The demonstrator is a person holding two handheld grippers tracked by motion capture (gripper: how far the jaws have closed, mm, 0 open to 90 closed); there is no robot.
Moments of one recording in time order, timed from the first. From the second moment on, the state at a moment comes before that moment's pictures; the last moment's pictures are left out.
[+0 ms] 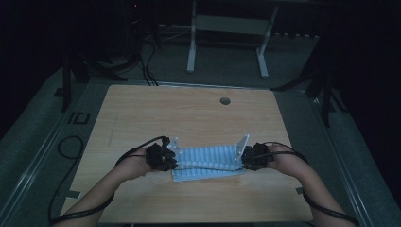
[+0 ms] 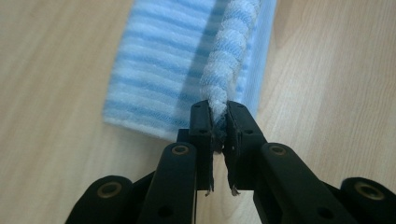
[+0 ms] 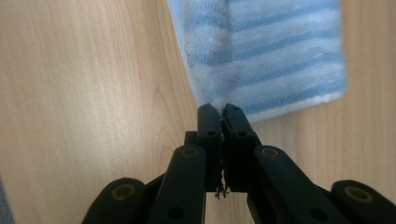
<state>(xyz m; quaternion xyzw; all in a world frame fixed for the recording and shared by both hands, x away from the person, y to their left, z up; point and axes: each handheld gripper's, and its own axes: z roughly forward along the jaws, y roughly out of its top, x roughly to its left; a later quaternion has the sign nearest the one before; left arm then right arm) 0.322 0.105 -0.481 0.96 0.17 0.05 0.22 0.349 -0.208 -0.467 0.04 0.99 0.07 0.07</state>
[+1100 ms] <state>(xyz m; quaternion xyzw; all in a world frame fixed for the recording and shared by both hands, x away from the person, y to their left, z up) 0.347 0.093 -0.515 0.95 0.21 0.04 0.21 0.380 -0.214 -0.493 0.14 0.98 0.16 0.06</state>
